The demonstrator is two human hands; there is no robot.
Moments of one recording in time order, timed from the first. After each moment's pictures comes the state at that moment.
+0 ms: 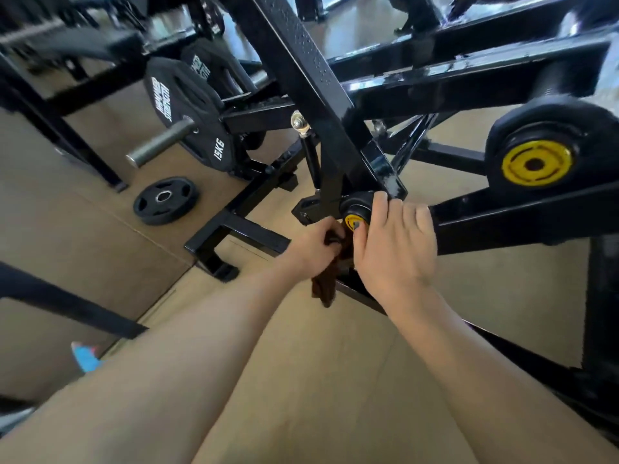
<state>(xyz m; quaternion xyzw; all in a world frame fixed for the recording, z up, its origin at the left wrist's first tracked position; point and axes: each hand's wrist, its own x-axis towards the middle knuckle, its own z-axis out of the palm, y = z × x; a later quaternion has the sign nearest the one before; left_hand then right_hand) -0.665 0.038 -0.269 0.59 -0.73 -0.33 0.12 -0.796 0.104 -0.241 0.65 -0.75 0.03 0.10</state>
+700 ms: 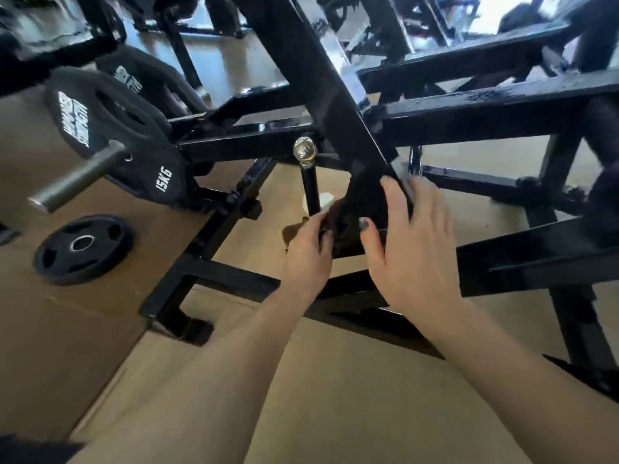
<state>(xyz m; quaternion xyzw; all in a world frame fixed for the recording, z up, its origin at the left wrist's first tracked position) -0.628 -0.052 -0.305 0.48 -0.72 -0.34 0.36 -0.749 0.043 -0.238 0.59 -0.75 0.26 0.13</state>
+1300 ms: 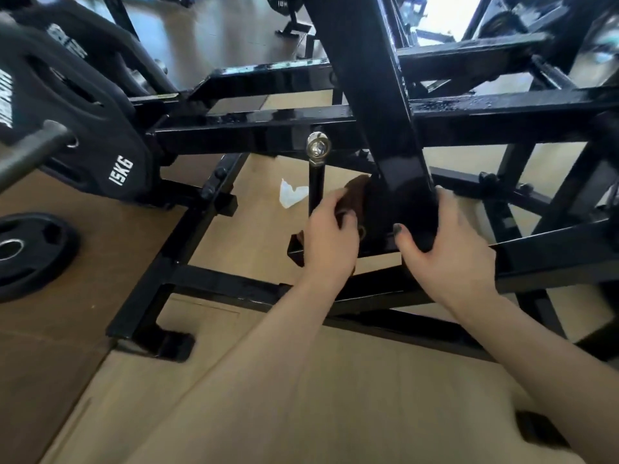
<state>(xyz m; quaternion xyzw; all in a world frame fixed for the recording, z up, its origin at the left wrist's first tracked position) -0.623 -0.064 -0.256 0.43 -0.64 -0.50 0.40 -0.762 0.031 -0.249 0.50 -0.82 0.26 0.09</state>
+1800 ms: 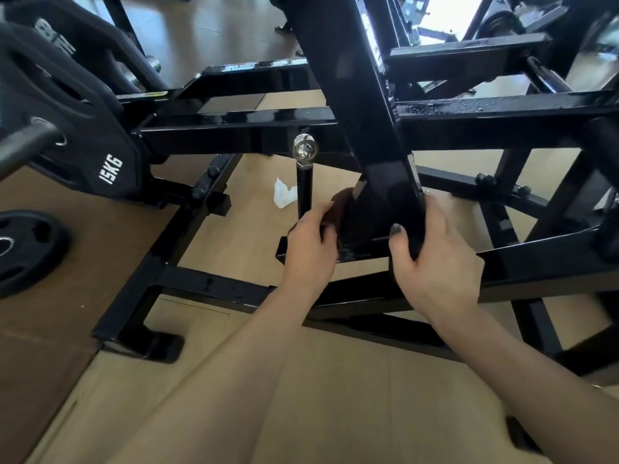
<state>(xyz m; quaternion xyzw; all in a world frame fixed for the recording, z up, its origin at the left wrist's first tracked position) -0.621 -0.068 -0.274 0.44 -0.67 -0.48 0.36 -0.766 0.029 -0.257 0.49 -0.82 0.28 0.12</state>
